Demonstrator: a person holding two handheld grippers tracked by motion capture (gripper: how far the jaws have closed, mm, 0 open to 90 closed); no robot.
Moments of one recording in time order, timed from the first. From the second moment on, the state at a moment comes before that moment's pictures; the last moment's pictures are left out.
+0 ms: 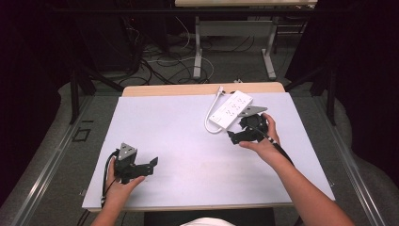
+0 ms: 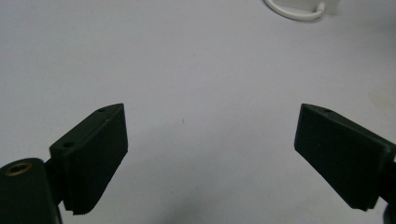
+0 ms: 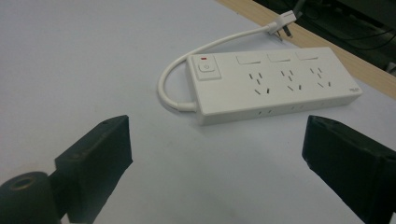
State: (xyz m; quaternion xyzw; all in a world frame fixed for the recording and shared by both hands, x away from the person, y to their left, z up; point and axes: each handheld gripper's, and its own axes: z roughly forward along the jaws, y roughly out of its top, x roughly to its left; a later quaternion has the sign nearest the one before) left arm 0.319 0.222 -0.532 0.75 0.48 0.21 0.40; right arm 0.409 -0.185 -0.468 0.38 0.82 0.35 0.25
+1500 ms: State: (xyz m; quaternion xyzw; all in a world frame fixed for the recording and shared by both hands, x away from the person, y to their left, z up) left arm 0.317 0.228 -0.535 0.73 0.50 0.22 0.41; right arm 0.483 -0.127 -0.460 0.40 0.82 0.34 0.24
